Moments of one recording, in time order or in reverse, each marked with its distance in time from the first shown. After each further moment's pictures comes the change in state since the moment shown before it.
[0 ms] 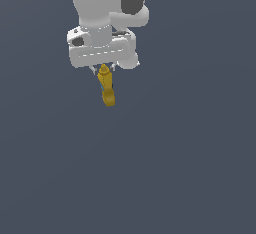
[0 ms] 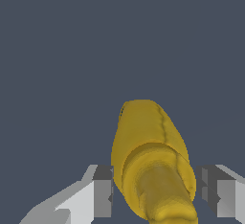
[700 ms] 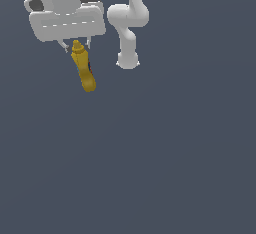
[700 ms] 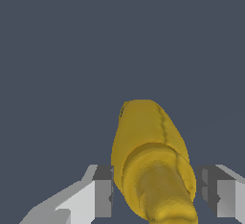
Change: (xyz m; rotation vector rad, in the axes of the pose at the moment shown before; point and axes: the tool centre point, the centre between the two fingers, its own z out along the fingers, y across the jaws) arm -0.036 0.071 -0.079 -0.002 -0.001 0.001
